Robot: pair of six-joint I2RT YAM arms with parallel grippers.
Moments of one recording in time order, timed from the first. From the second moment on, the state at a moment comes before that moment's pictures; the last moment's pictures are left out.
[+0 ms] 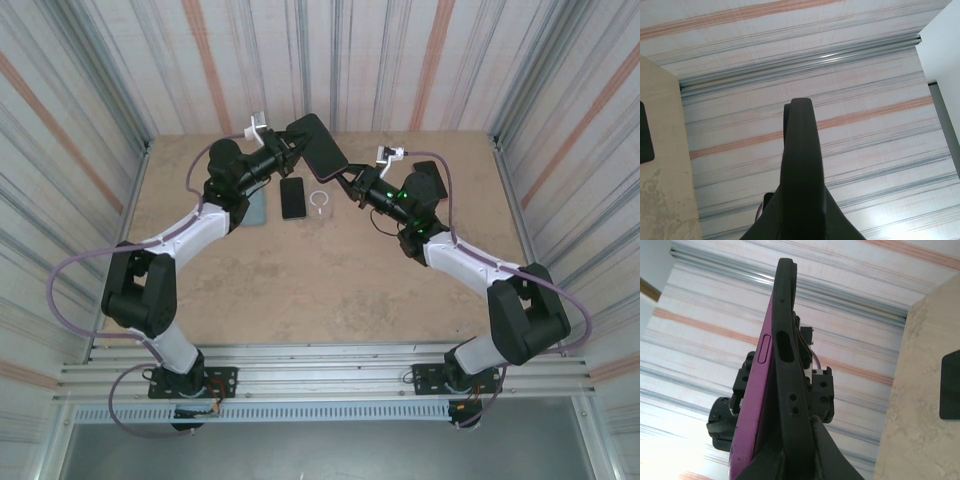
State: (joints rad) left arm -0.38 1.67 1.18 0.71 0.59 -1.50; right arm 0.48 1.47 0.88 0.77 -0.47 1.39
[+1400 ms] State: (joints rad) left arm -0.49 1.51 1.12 0.39 0.53 -1.39; right arm 0.50 1.53 0.82 0.95 -0.14 1.30
